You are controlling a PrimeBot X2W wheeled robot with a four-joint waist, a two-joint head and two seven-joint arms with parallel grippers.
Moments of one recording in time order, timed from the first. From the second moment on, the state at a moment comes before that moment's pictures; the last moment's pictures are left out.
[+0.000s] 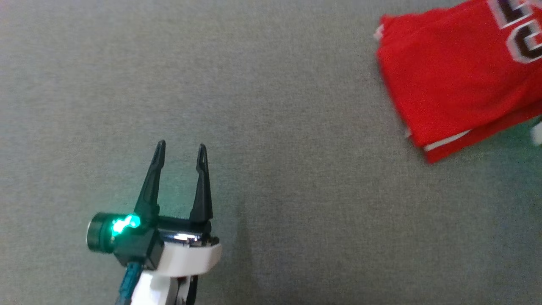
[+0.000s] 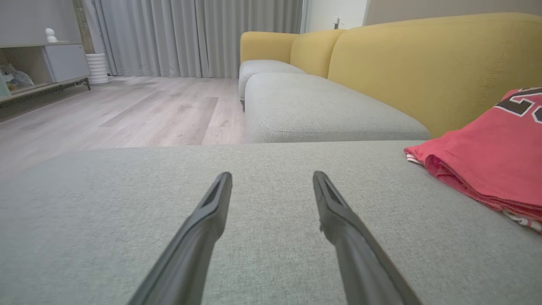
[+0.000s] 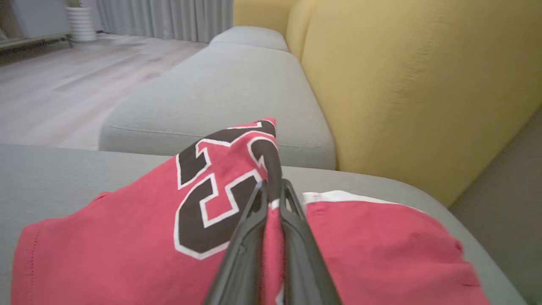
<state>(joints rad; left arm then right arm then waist) -0.07 0.05 -0.29 -0.02 -0.11 0.11 -0.26 -0.43 -0.34 -0.15 0.21 0.17 0.13 0.07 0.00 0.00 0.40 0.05</state>
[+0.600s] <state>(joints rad) -0.20 0.05 -0.29 0.00 -0.11 0.09 -0.26 -0.43 -0.49 -0.48 -0.08 0.13 0.13 0.34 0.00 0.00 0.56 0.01</state>
